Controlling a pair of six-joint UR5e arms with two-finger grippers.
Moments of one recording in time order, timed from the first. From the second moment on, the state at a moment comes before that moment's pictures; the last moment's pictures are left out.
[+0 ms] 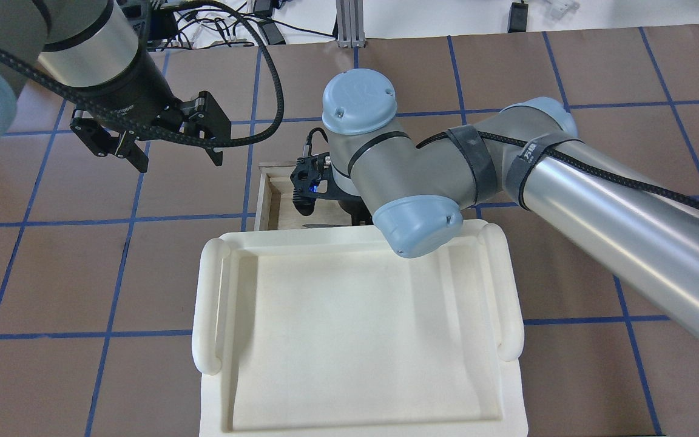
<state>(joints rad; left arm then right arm) -1.65 -1.50 -1.56 -1.65 1.57 -0.13 2.01 -1.31 1.75 -1.99 -1.55 -1.08</state>
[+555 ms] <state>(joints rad) -1.65 -1.50 -1.55 -1.64 1.57 -0.13 2.00 -1.31 1.71 -1.99 -1.55 -1.04</state>
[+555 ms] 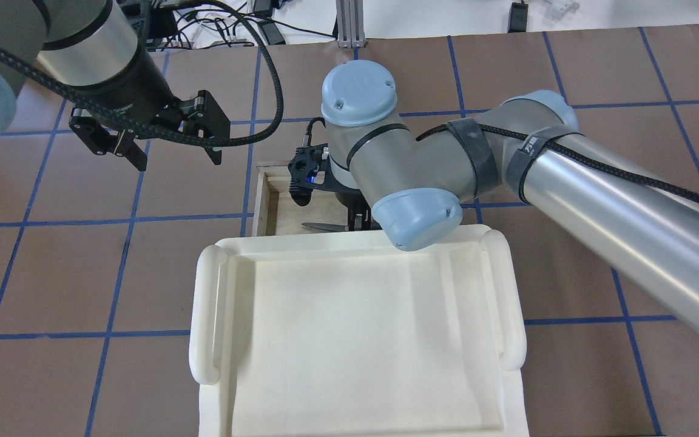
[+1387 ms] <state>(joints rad) -1.65 -1.53 -1.55 -1.53 1.59 -0.12 1.81 -1.37 1.53 -1.77 -1.55 -1.18</state>
